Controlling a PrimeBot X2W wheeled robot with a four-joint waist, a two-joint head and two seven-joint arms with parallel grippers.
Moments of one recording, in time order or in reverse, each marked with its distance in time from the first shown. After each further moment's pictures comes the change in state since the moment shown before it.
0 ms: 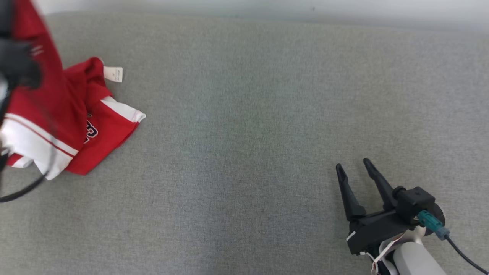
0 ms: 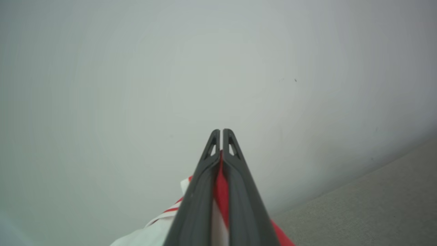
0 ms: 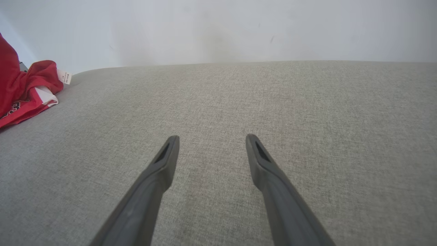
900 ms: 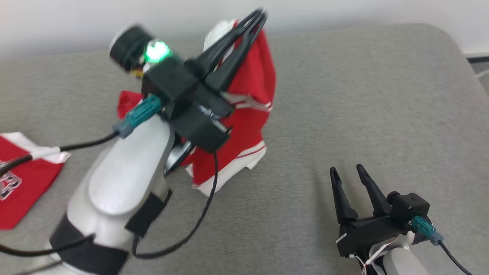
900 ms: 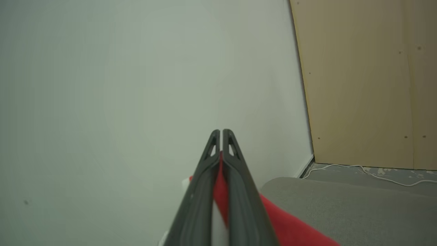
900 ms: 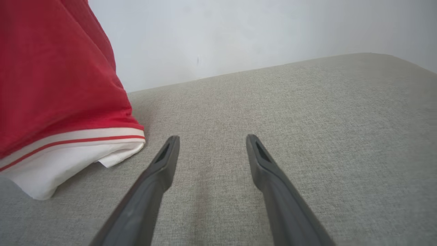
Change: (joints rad) left arm 0.129 -0.312 -0.304 -0.406 -0.116 -0.021 -0.001; right arm 0.027 0.093 -0.047 0.010 0.020 0.000 0.000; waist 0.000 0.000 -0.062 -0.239
